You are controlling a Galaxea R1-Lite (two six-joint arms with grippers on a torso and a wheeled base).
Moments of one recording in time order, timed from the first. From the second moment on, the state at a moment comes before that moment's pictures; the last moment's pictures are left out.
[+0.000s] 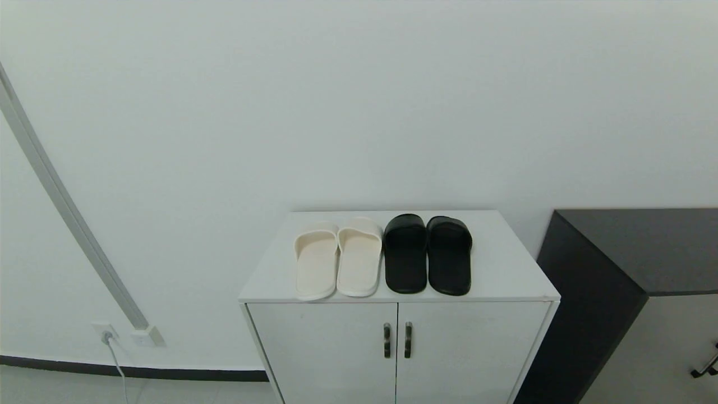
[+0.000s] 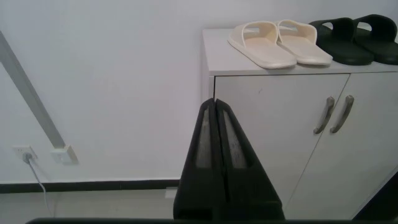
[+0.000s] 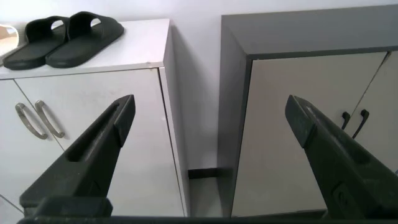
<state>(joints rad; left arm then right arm) 0.00 0.00 0.00 0.00 0.02 0.01 0.00 0.00 0.00 0.00 -0.06 0.00</state>
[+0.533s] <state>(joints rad) 0.00 0.00 0.00 0.00 0.02 0.02 0.00 0.00 -0.01 0.00 -0.05 0.00</state>
